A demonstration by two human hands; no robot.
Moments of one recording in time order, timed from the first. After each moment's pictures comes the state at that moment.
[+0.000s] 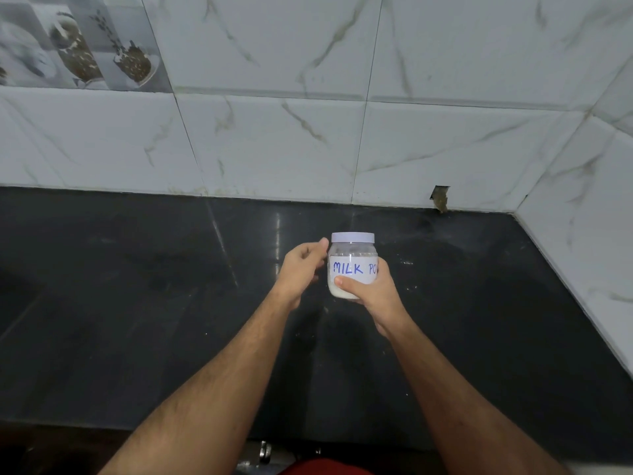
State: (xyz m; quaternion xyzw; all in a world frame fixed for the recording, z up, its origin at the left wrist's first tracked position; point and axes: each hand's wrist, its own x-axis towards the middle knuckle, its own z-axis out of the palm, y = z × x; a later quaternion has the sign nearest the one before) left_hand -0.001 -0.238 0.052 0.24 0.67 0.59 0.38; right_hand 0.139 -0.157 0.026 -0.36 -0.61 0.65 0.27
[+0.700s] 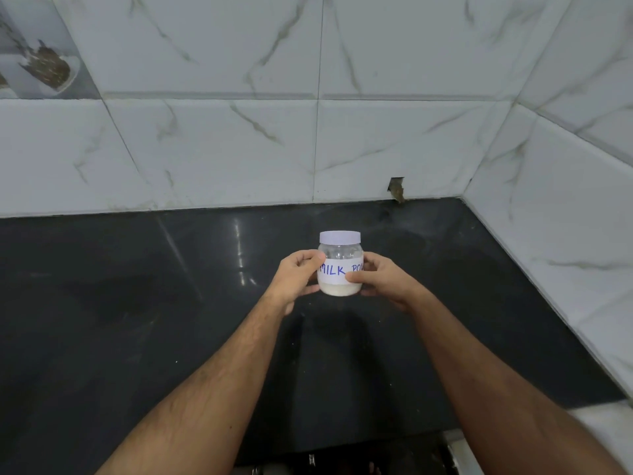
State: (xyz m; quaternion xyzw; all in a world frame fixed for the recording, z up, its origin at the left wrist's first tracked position) left_hand 0.005 -0.205 0.035 0.27 0.62 0.55 0.48; right_hand 0.182 -0.107 0.053 -0.41 -0.66 0.62 0.12
